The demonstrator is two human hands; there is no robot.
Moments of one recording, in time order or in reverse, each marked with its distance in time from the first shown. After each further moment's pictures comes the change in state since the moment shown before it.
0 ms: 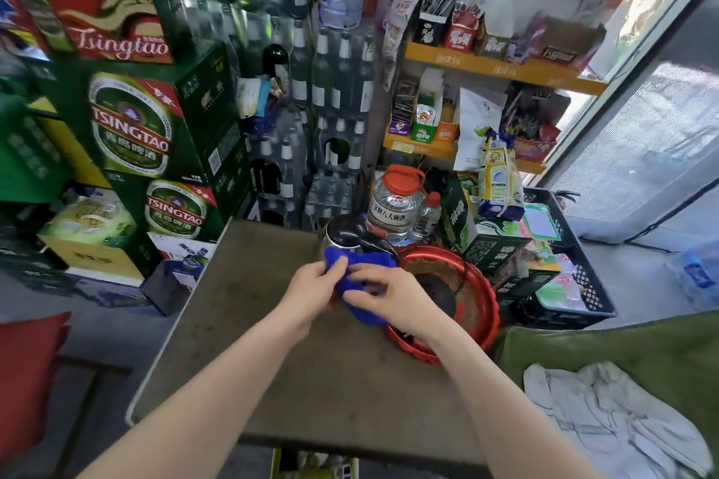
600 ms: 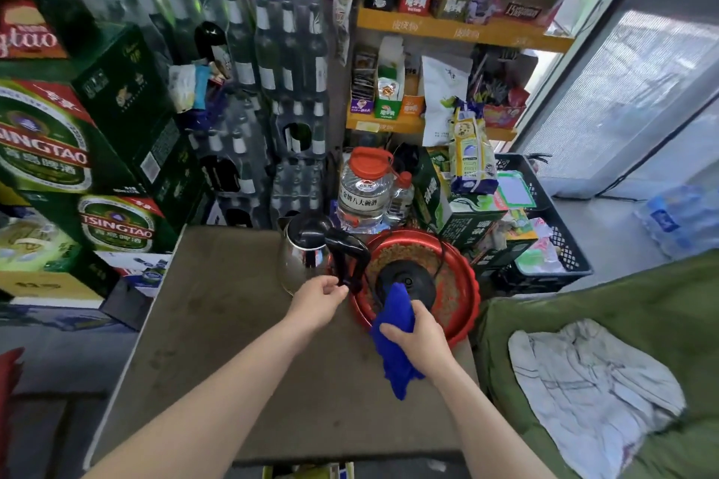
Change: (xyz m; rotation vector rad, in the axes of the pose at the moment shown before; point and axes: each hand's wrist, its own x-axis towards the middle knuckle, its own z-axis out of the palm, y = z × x) left_hand 0.076 -0.045 0.055 0.365 -0.049 -0.077; right_hand -0.028 0.109 -0.013 0.094 0.244 0.545
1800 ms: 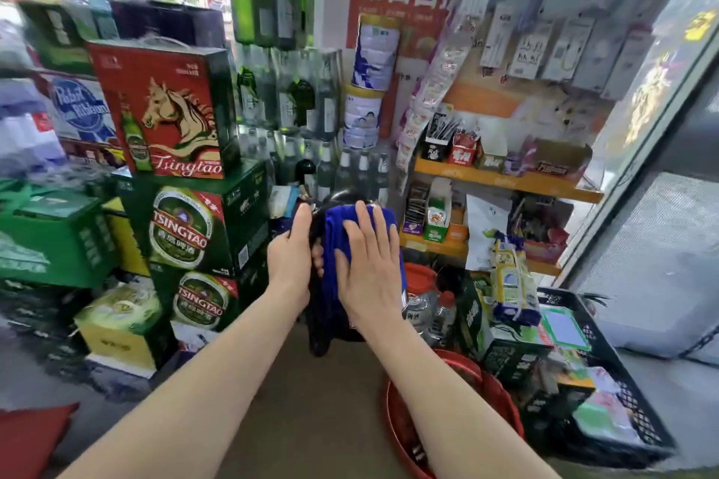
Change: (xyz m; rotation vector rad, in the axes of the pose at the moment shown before) left_hand -0.104 0.167 -0.145 -0.788 0.489 0.421; right_hand -0.025 -0.256 0.025 -0.452 0.658 -1.239
